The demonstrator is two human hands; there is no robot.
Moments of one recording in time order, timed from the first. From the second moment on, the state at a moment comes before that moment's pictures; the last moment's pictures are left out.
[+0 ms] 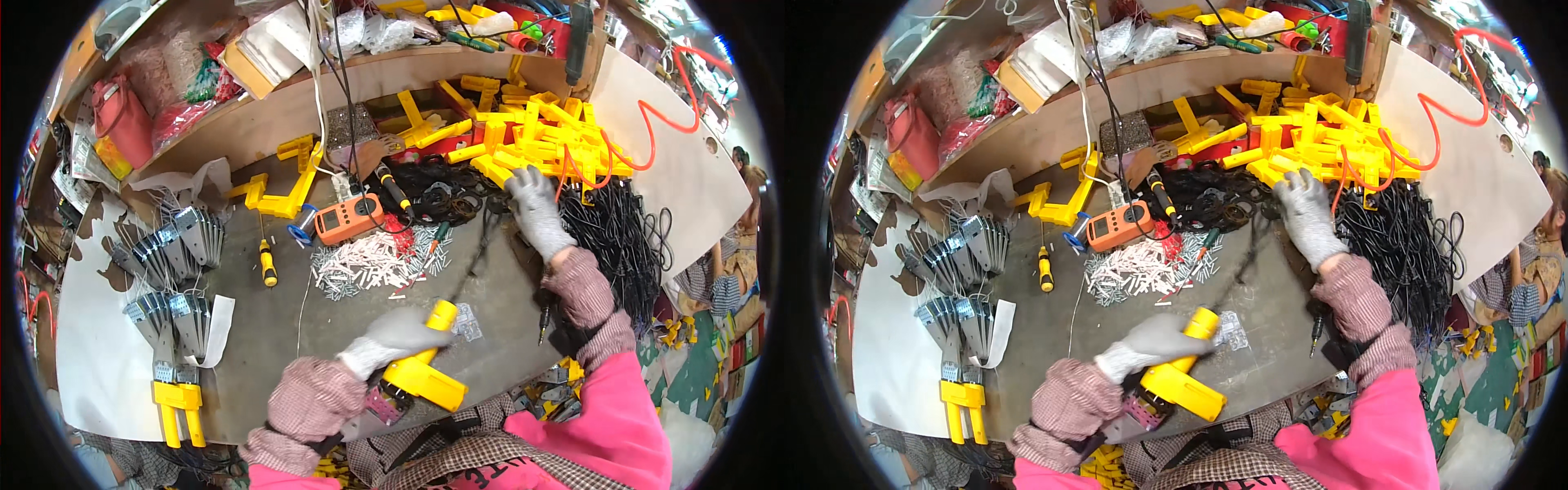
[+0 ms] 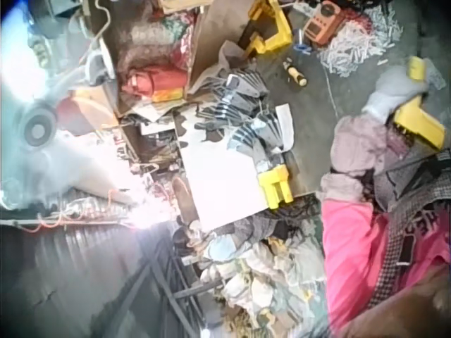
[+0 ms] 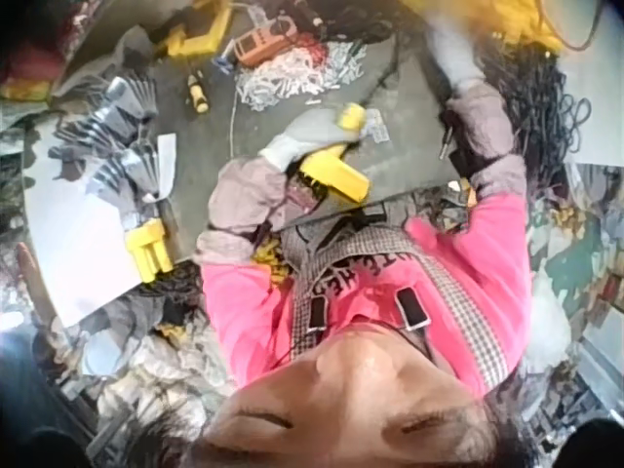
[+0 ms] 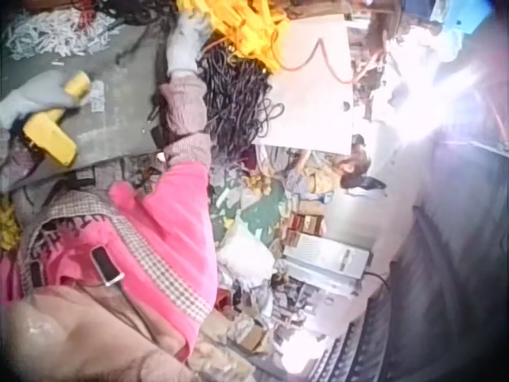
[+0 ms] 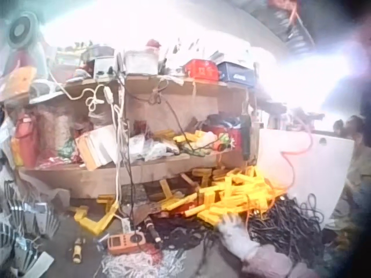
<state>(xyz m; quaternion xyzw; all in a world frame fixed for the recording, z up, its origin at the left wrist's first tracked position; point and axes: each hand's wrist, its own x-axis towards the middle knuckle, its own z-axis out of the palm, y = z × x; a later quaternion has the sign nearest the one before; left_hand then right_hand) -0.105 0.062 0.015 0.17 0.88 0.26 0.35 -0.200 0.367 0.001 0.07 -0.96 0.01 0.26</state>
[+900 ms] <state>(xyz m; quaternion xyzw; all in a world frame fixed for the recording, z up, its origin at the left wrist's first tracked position) -0.201 0.047 -0.035 0.45 0.86 -0.16 -0.17 -0.181 0.269 -0.053 0.34 -0.92 0.17 0.09</state>
